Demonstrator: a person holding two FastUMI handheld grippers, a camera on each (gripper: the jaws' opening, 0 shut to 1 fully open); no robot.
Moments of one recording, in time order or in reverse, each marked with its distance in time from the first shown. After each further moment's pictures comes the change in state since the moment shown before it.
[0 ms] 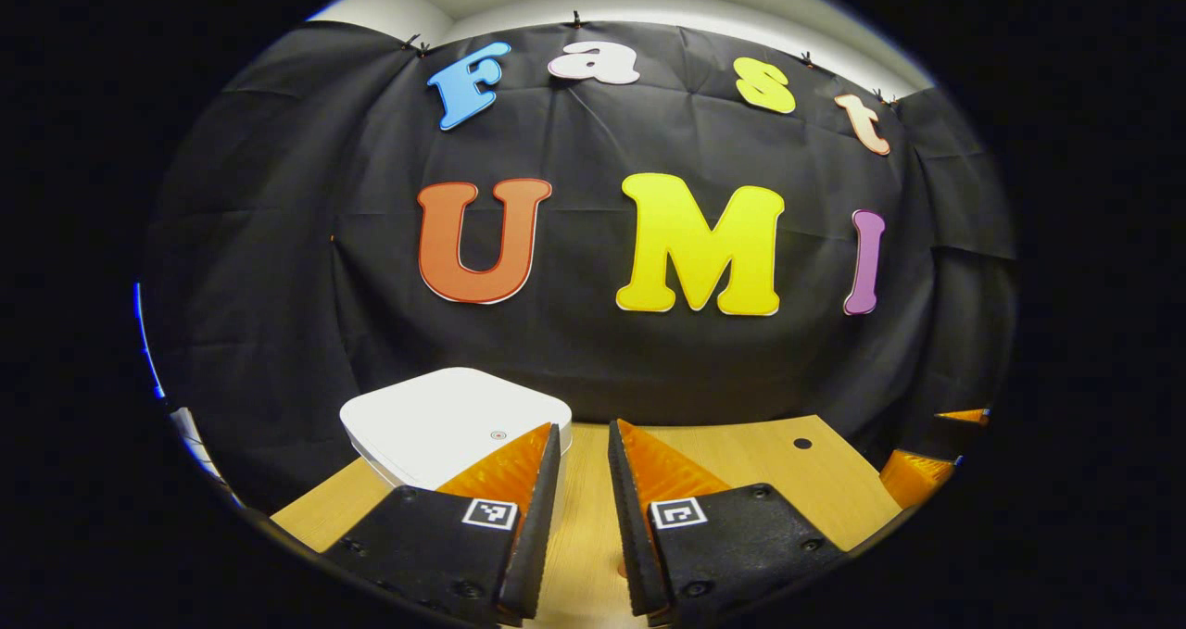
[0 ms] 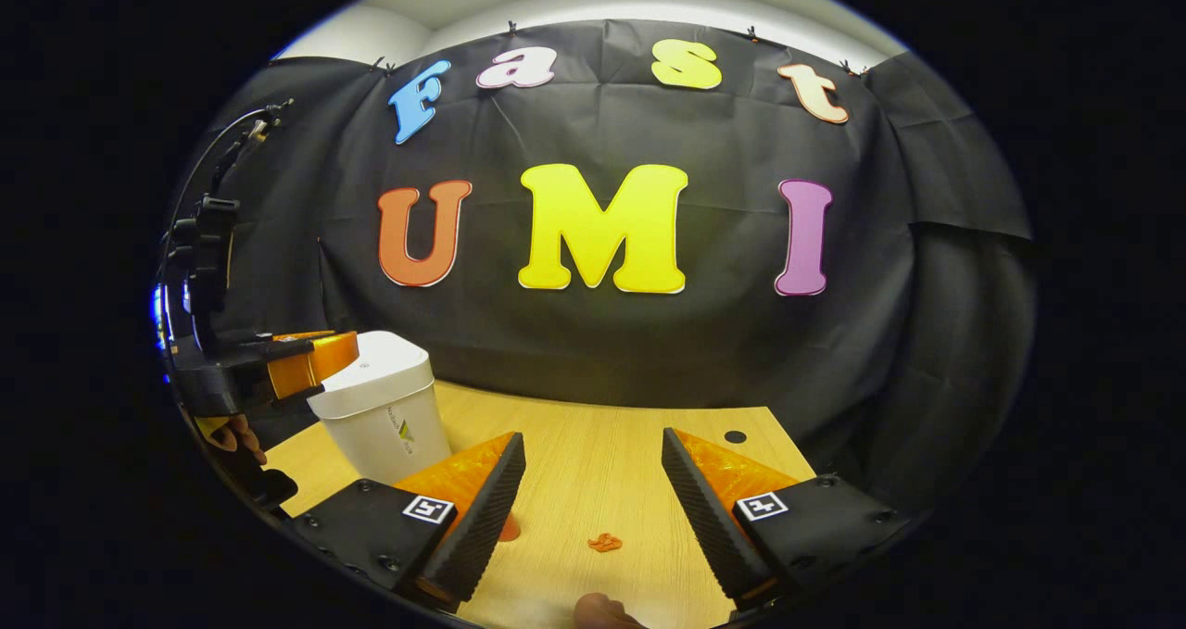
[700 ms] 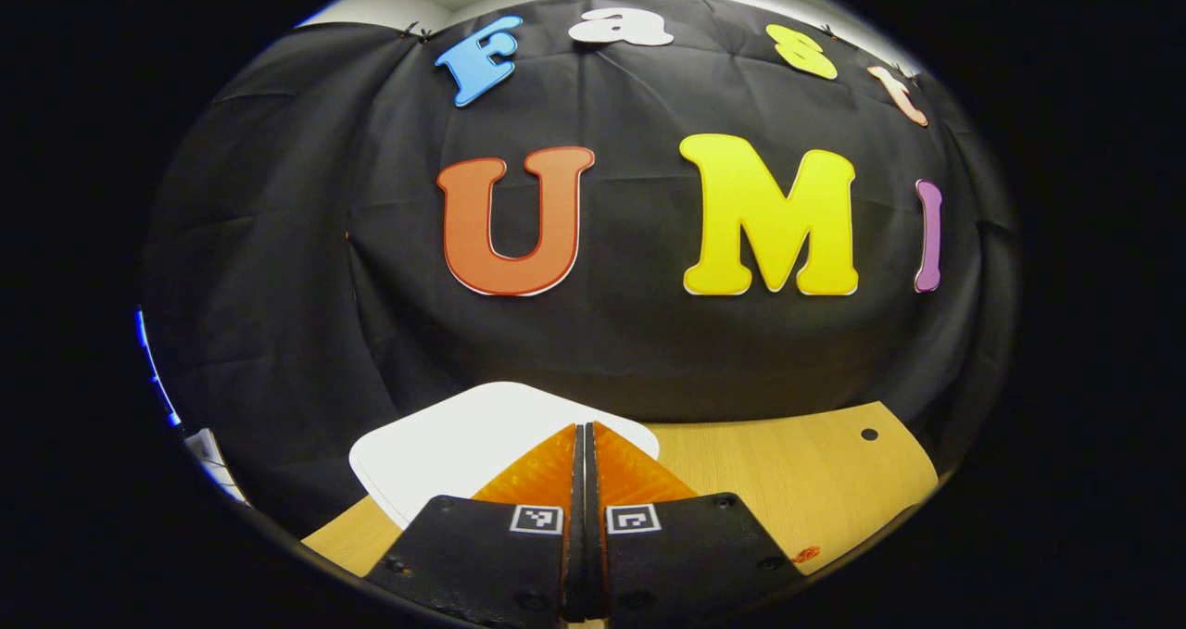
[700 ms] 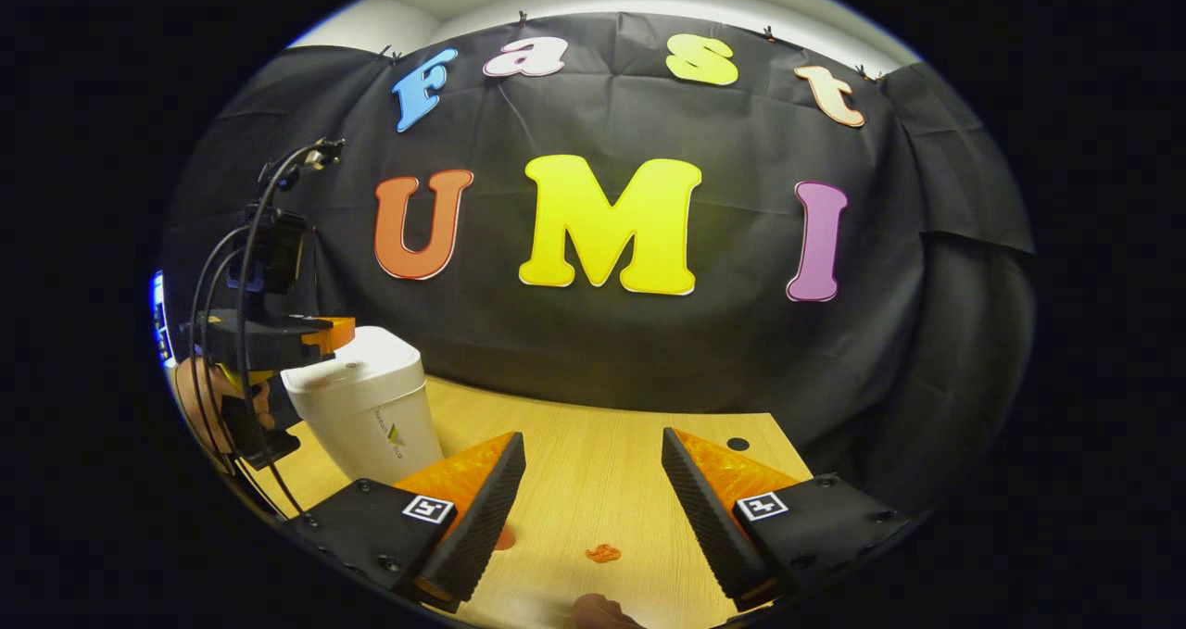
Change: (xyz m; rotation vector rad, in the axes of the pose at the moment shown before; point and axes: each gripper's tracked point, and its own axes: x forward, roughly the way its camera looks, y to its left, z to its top) left arm 0.084 0.061 -0.017 0.054 0.103 0.132; right arm 0.025 0.007 0.001 -0.022 0.017 -0.006
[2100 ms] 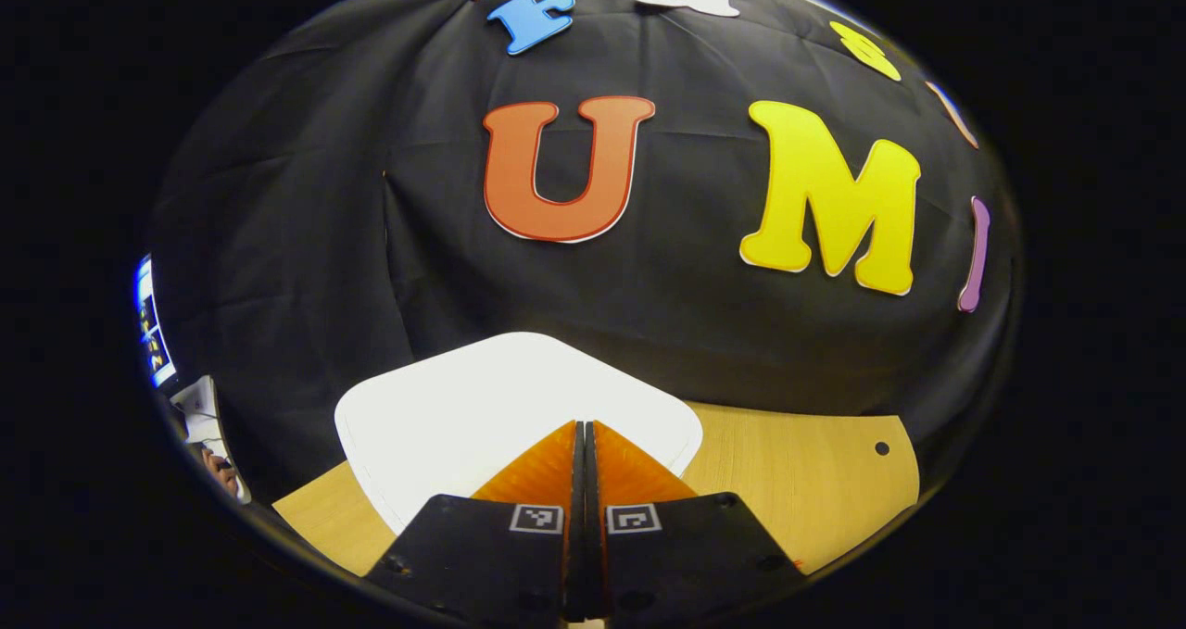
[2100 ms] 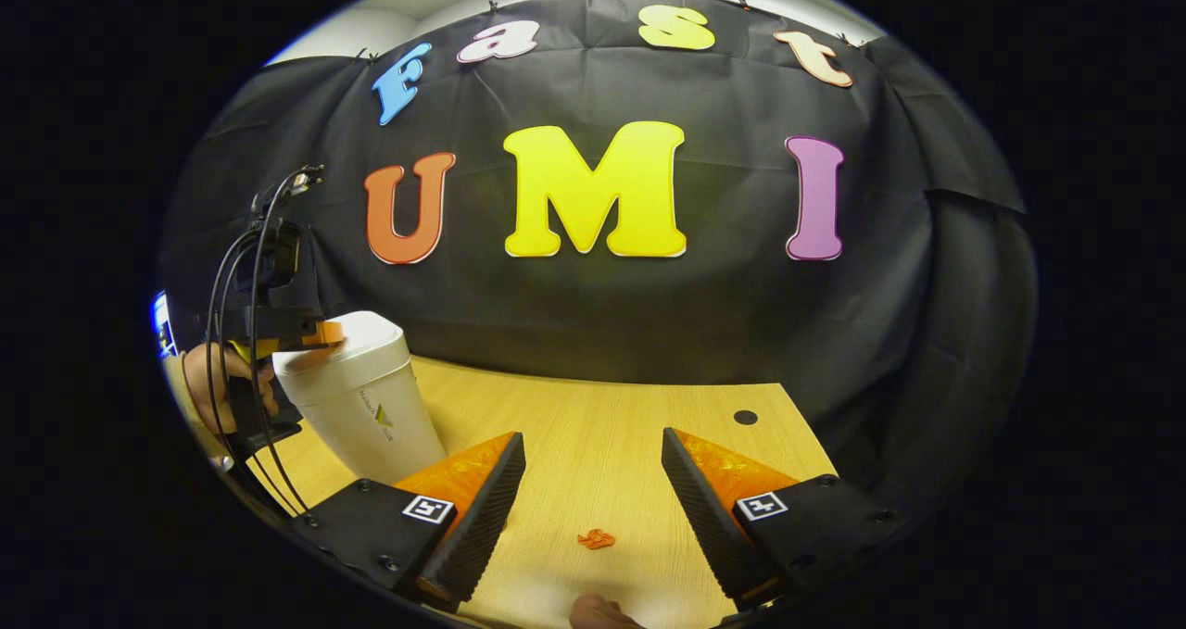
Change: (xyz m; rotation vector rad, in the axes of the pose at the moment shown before) left arm 0.014 0.017 -0.025 -0.119 0.126 0.119; right arm 0.015 -0.036 -0.030 0.056 0.078 0.060
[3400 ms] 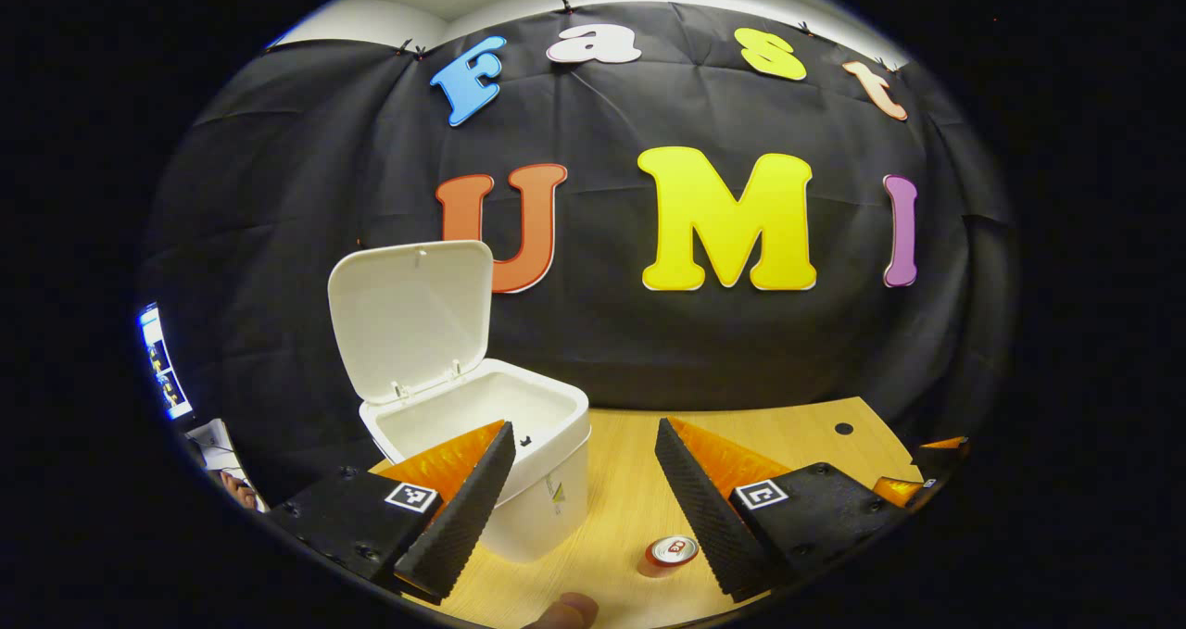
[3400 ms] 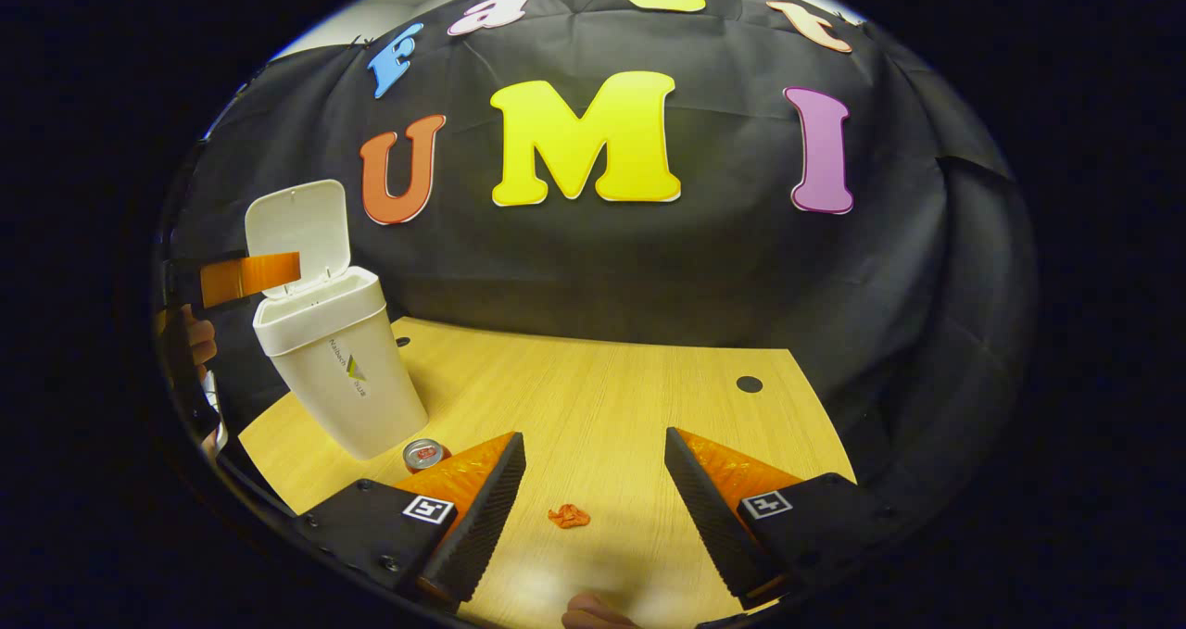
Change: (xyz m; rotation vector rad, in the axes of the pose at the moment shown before) left arm -0.118 -0.067 -0.015 0.121 -0.144 -0.130; right arm 0.032 -0.034 -0.064 -0.023 0.128 0.013
